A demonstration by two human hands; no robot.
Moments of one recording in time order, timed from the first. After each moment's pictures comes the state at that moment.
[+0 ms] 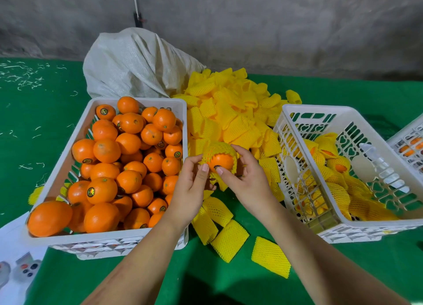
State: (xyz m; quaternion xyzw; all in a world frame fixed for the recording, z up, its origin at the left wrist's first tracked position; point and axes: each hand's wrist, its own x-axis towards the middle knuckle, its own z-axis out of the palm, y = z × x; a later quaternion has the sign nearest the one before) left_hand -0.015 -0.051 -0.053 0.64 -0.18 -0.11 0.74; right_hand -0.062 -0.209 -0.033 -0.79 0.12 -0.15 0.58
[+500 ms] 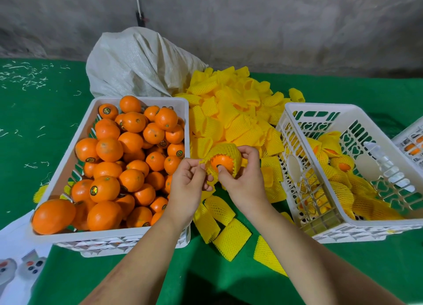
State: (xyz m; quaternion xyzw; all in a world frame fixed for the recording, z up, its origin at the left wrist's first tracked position) left_hand -0.012 -0.050 -0.055 0.61 -0.10 -0.10 0.78; right_hand -0.059 -0.190 -0.036 -0.76 0.16 -0.22 0.59
